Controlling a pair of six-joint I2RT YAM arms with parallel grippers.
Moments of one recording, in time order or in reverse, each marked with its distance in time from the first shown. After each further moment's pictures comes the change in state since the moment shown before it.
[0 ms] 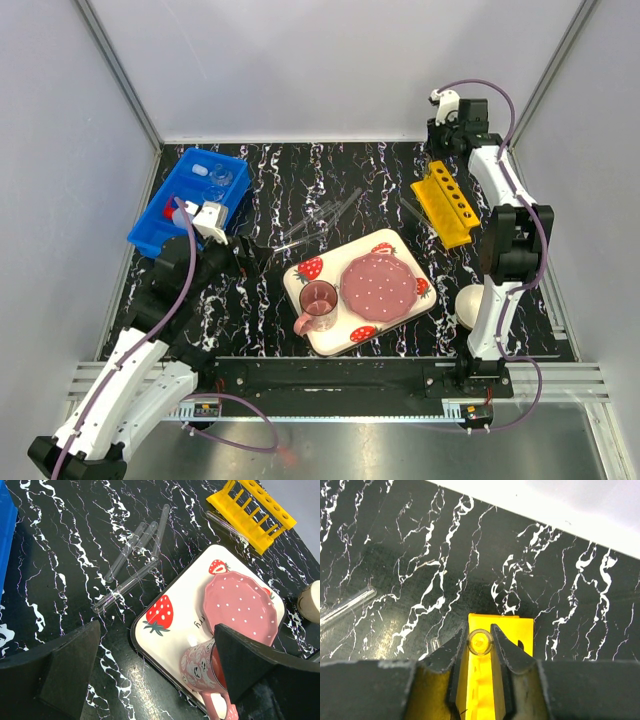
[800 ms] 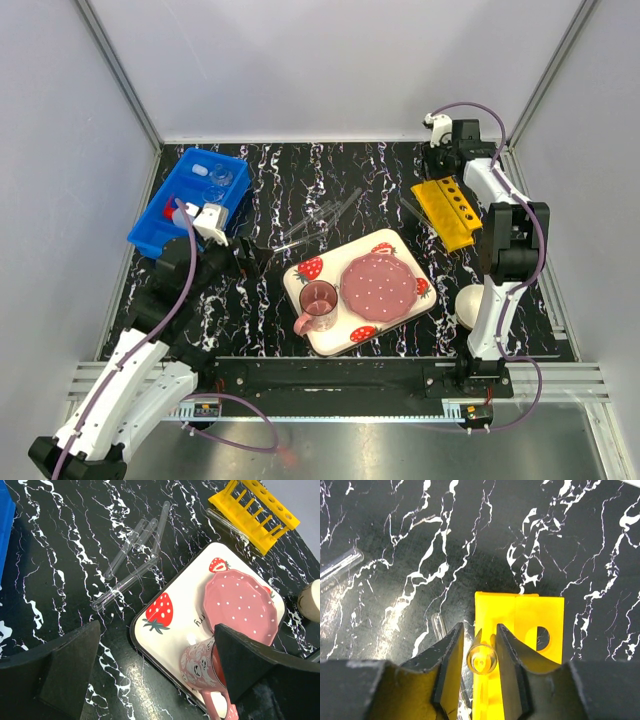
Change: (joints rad) left arm 0.000 -0.003 -0.011 0.003 0.001 -0.006; right arm 0.000 0.000 -0.177 0.054 -0.011 -0.007
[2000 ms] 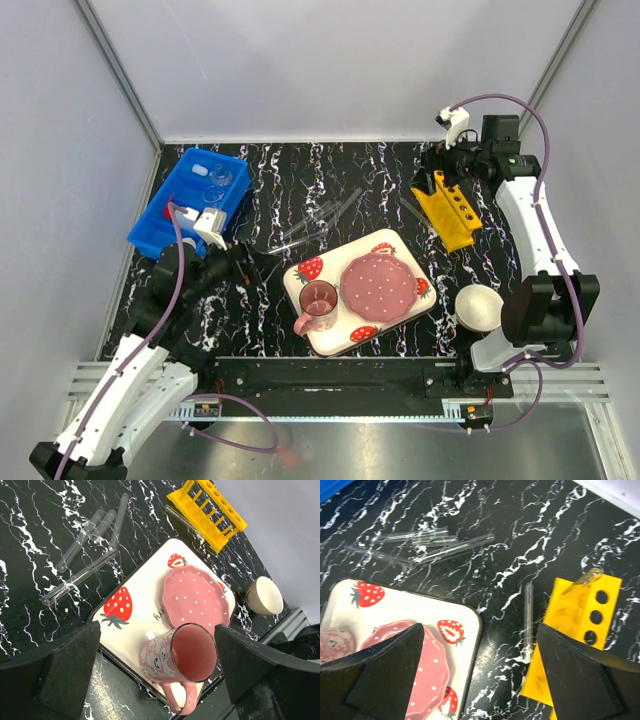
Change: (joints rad) left arm 0.002 -0.046 -0.043 0.032 0.142 -0.159; right arm -0.006 -0.502 -0.151 -0.283 -0.313 -0.092
